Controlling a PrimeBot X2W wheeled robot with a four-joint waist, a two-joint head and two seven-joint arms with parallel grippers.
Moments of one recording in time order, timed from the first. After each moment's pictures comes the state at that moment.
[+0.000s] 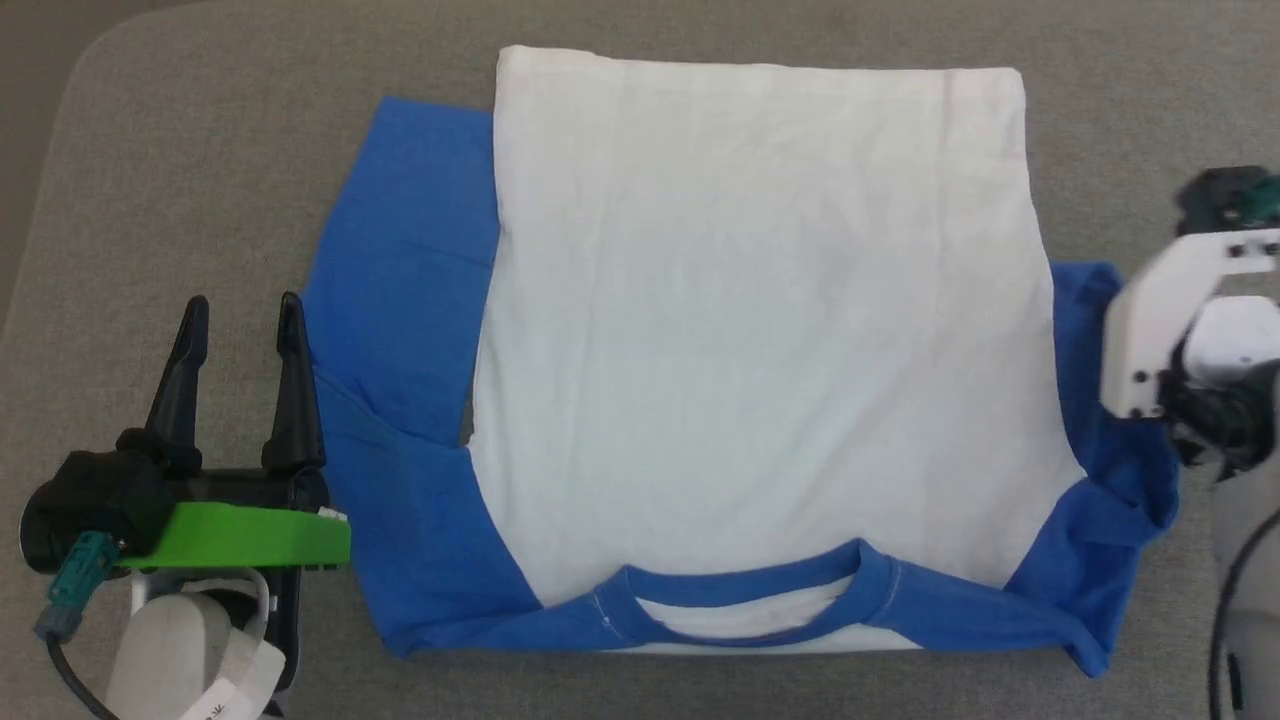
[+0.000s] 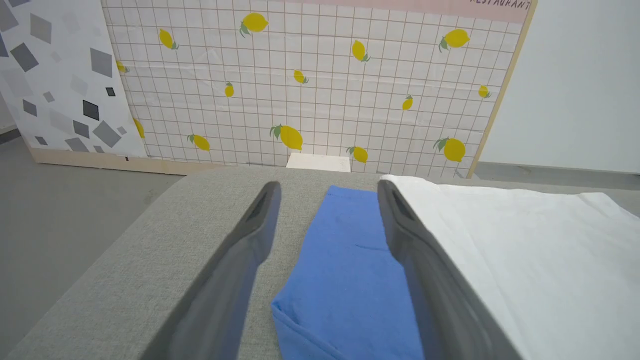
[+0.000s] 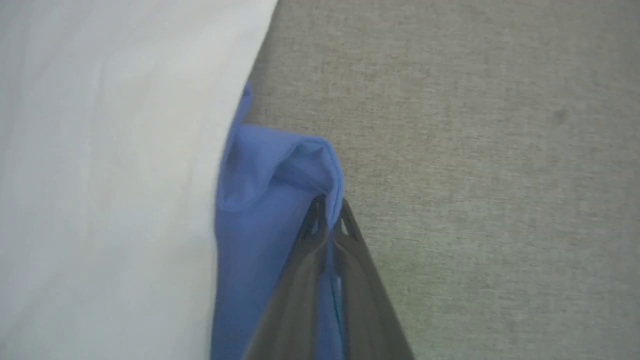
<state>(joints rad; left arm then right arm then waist) -0.16 0.15 0.08 -0.04 -0.24 -0.12 -0.26 -0.56 -0.20 -0.14 0.32 0.14 0.13 0.85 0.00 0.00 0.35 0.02</state>
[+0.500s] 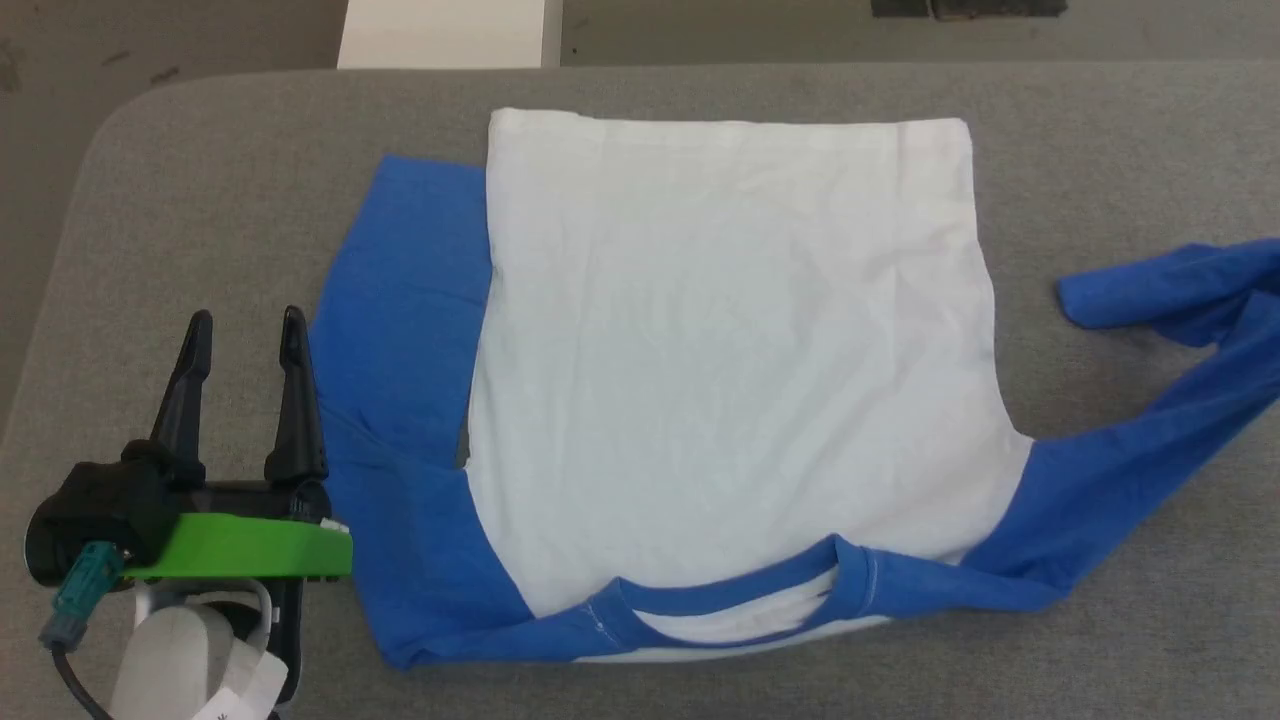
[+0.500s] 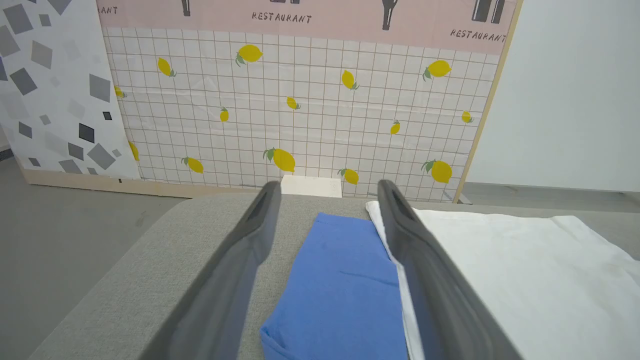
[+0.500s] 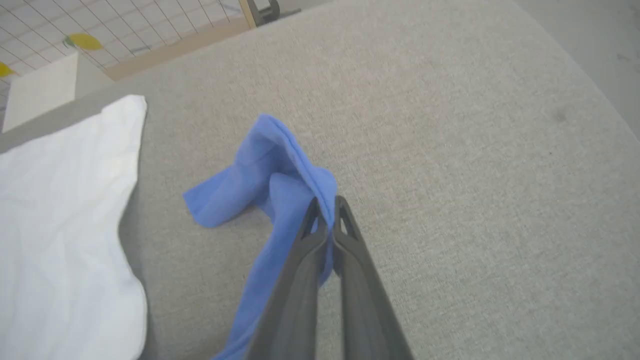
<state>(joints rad) -0.14 0.15 0.08 -0.04 -0.24 -0.12 -0.26 -0.49 -0.14 -0.58 0.16 0.07 0.13 0.78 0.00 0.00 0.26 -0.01</state>
